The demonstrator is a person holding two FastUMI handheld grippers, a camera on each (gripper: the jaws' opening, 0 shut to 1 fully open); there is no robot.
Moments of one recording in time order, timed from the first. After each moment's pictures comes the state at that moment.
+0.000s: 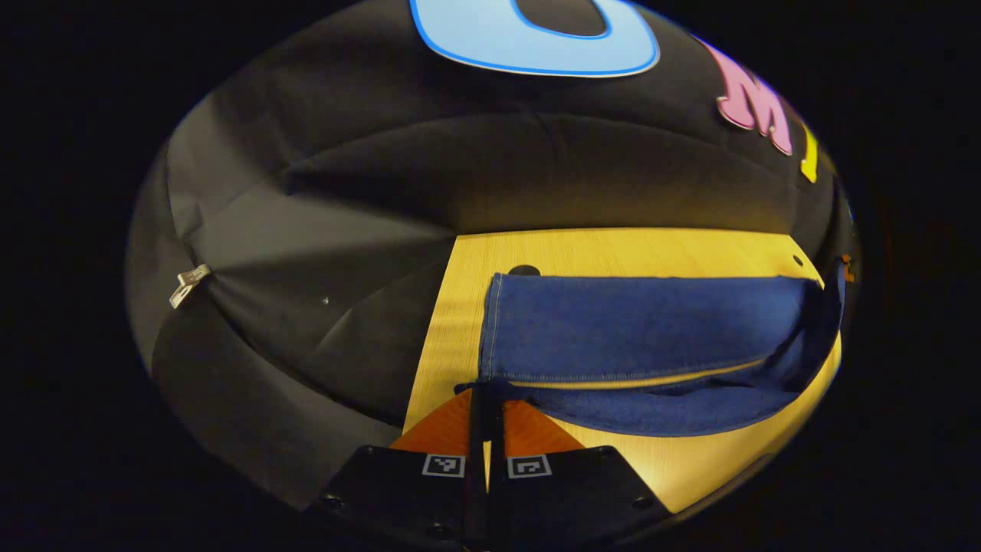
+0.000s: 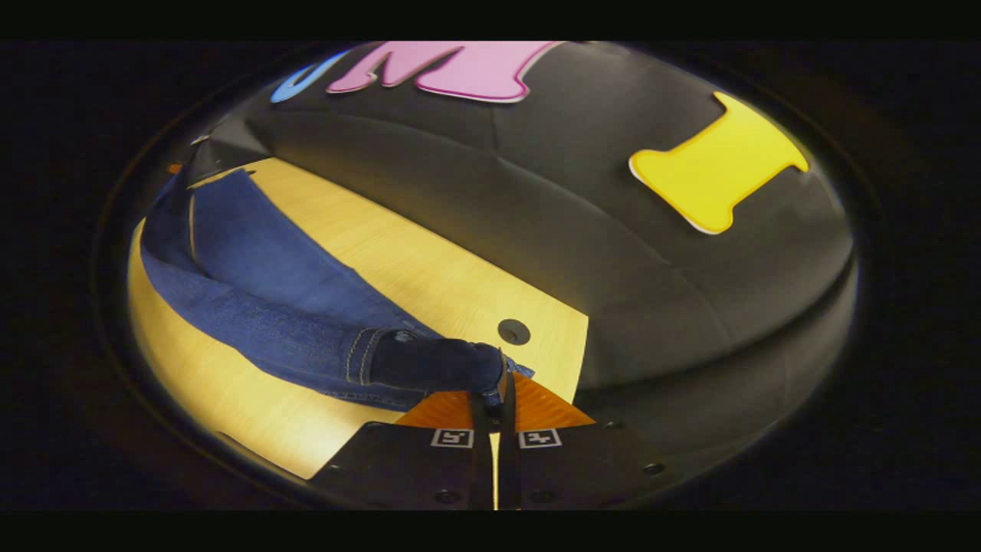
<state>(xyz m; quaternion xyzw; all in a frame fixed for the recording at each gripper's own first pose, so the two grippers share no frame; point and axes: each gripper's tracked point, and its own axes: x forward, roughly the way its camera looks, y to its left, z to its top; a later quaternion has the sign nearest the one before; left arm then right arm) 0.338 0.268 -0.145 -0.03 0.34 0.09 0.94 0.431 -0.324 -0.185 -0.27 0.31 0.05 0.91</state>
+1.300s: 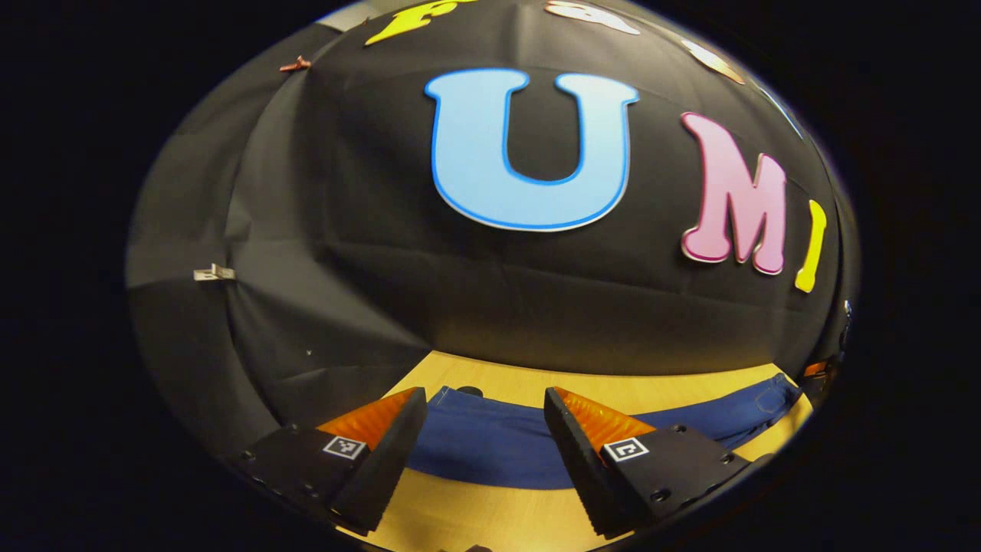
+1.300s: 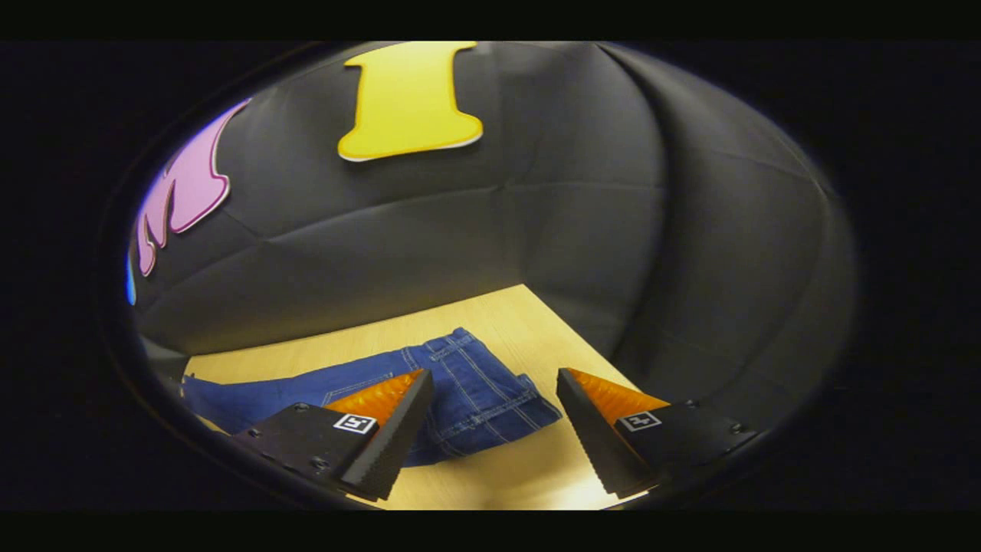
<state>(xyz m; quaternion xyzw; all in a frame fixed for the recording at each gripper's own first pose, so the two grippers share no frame) 0.301 0.175 -0.023 -0.11 0.03 0.14 0.98 0.413 -0.381 -0.159 0.14 0.19 -0.14 0.96</state>
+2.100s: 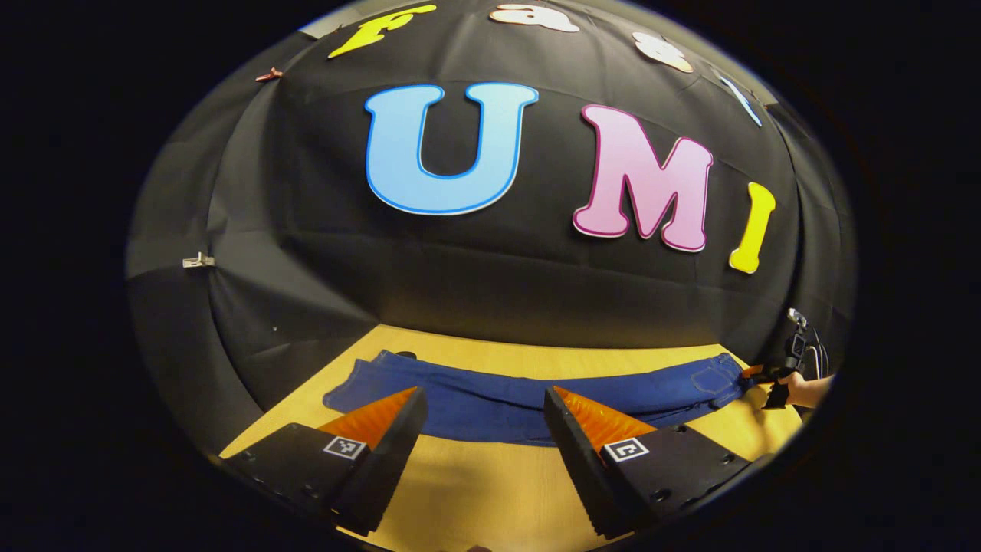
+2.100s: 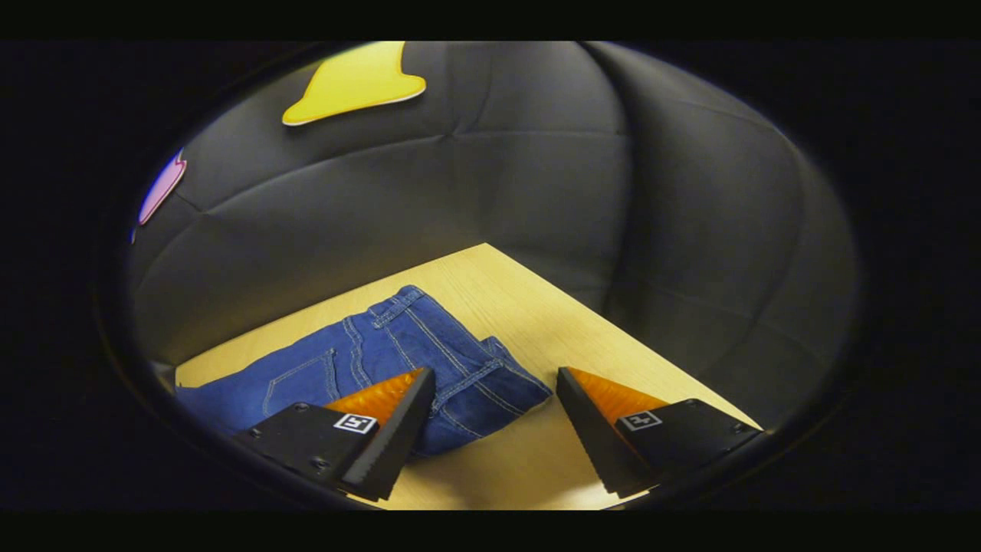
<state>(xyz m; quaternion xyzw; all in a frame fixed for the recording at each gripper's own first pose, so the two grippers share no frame) 0.255 0.048 -0.038 -0.11 0.07 0.06 0.99 0.413 -0.401 -0.217 0.14 0.22 -0.19 0.94</state>
